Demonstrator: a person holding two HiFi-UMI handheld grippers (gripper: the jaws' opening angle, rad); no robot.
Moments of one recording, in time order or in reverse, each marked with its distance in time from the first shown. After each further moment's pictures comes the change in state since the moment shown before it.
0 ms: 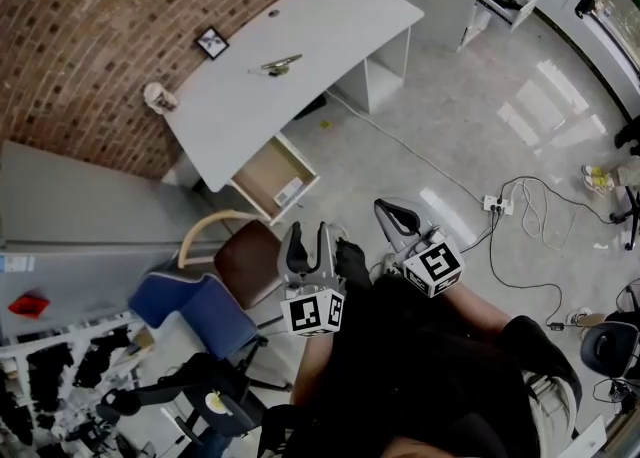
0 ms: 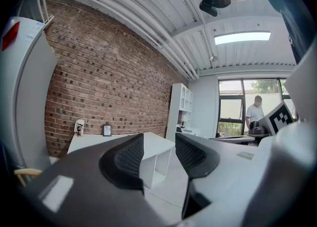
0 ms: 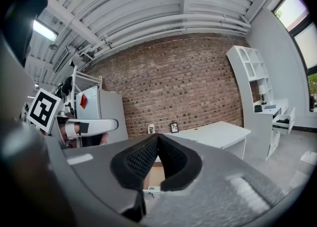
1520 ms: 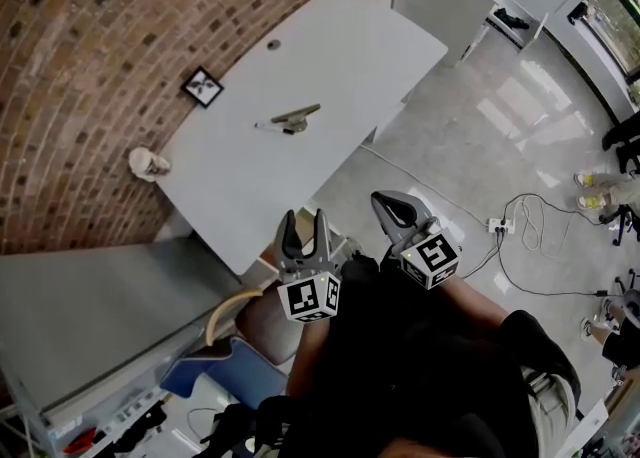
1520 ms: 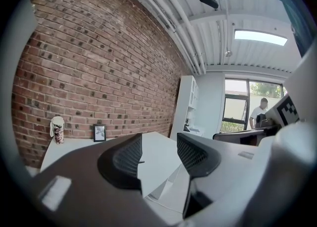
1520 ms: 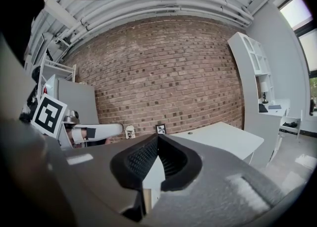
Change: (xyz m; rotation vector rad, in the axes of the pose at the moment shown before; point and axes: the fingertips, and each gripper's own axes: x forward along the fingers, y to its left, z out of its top) left arm 0.297 0.190 0.020 -0.043 0.070 -0.076; right arm 0.299 -0.121 0.057 0.007 0.059 -0.112
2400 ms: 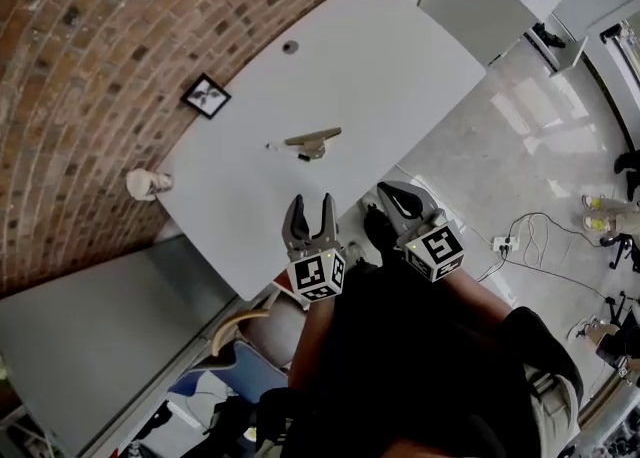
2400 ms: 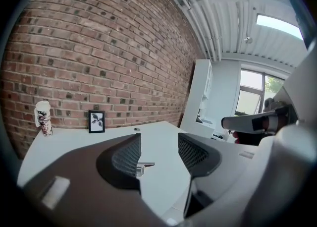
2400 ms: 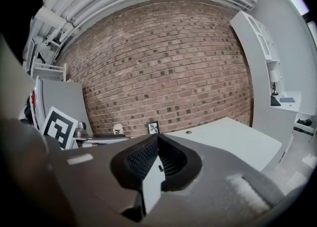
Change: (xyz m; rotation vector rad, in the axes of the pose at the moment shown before) left arm 0.179 0.064 -0.041 -0.053 0.148 0.079; right arm 0.146 -0.105 0.011 0.035 0.086 0.046
